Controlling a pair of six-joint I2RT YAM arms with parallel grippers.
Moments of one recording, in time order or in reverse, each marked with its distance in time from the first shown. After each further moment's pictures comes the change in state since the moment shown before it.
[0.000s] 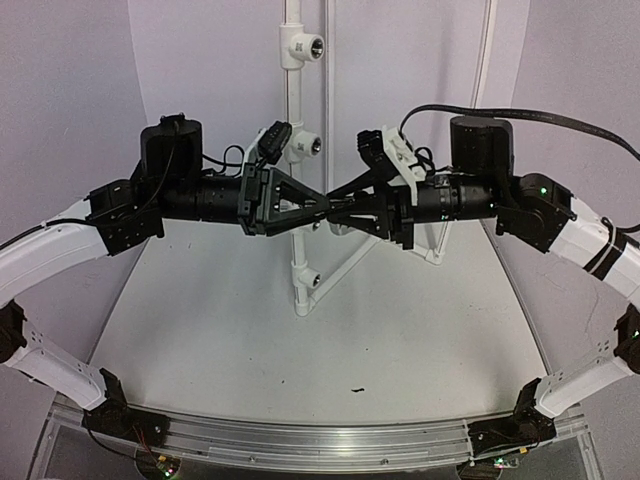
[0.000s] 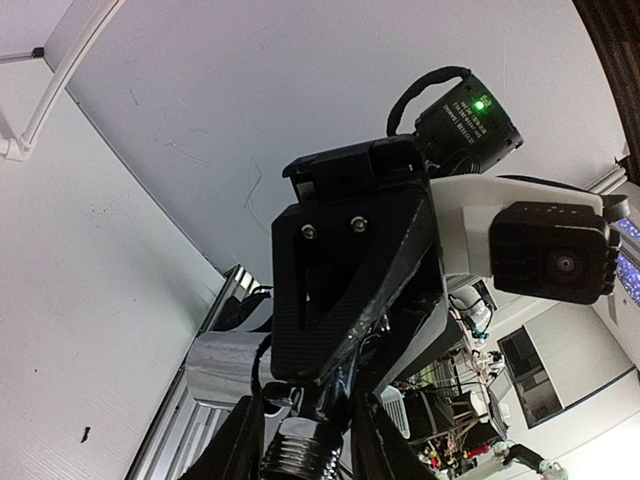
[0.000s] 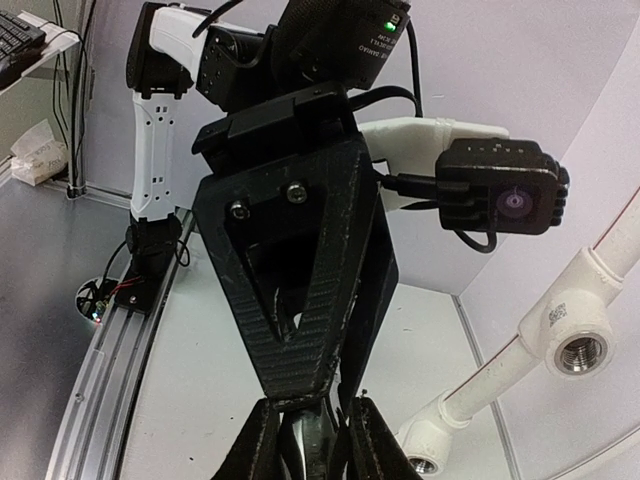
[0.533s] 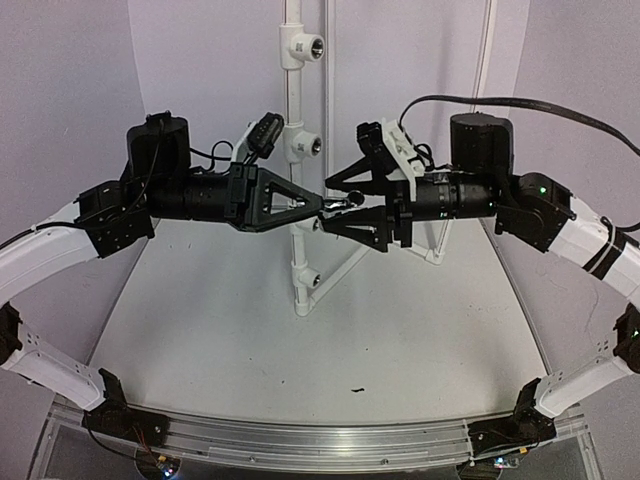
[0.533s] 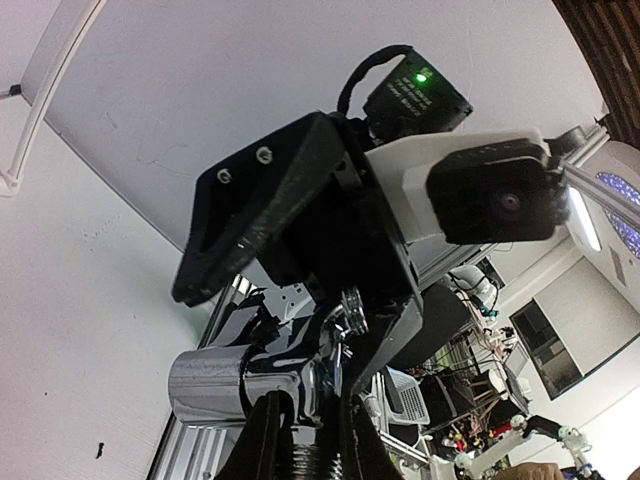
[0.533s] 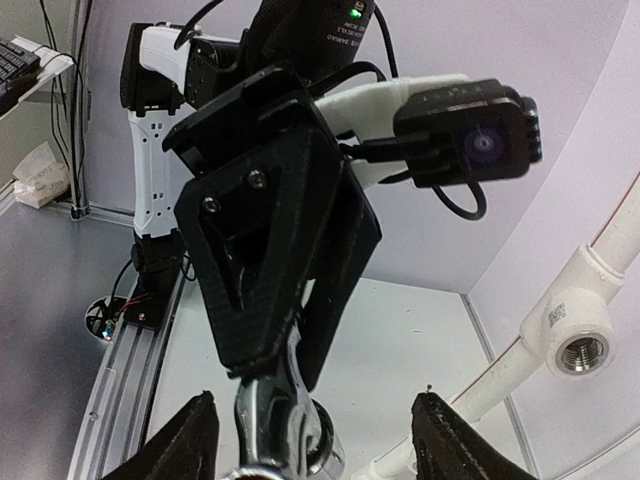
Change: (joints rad) left arm -0.002 -0.039 -0.013 0.017 0.024 0.075; right arm 0.007 0.006 0.008 0.015 0.002 0.061
